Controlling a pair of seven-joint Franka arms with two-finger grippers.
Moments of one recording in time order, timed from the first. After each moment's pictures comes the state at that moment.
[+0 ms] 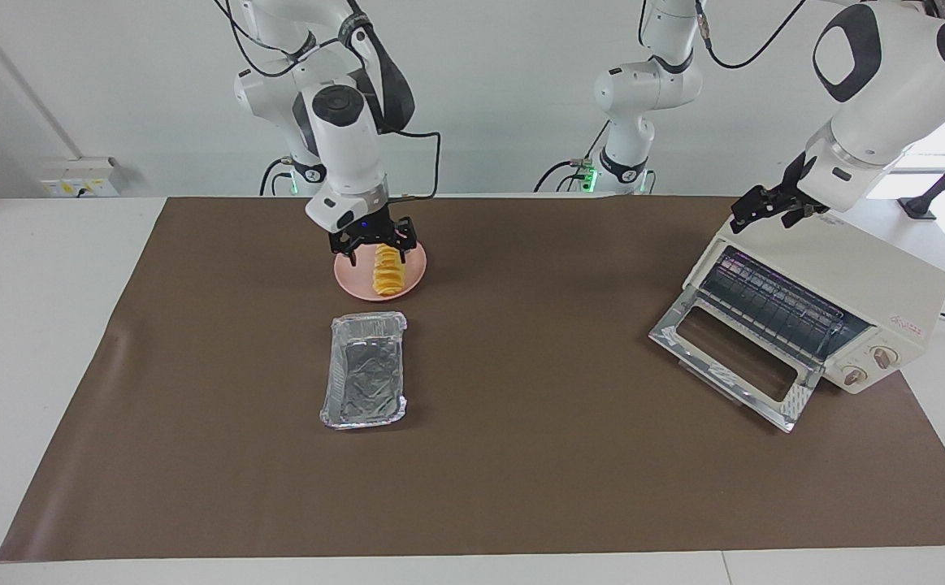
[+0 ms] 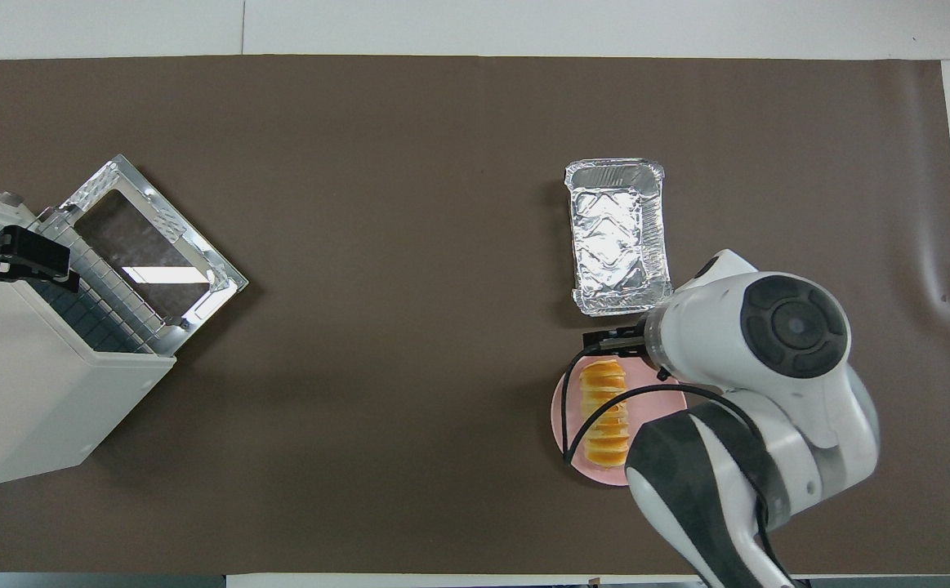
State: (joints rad) left arm 0.10 0.04 -0.10 -1.60 -0.04 1.44 -0.06; right arm 0.33 -0.11 0.01 -2.18 0.03 2.09 0.27
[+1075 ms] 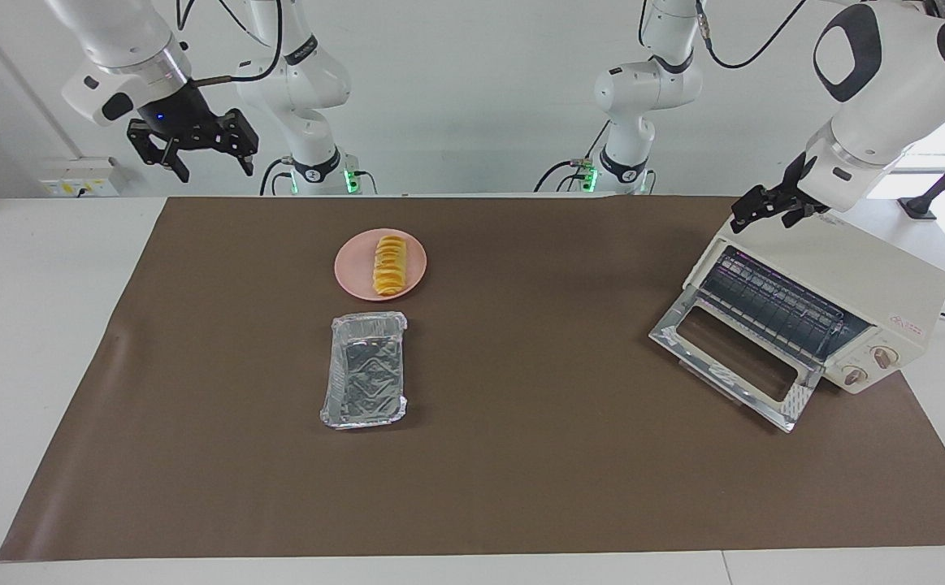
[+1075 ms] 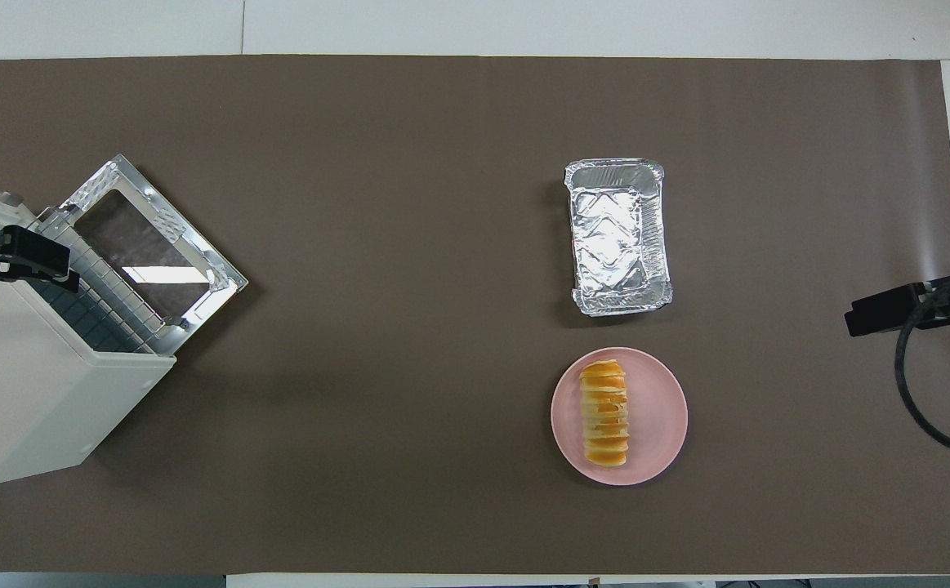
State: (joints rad) left arm 0.10 0.04 -0.10 -1.60 -0.04 1.44 -0.06; right arm -0.01 -0.10 0.00 -1.60 0.03 1.37 -0.07
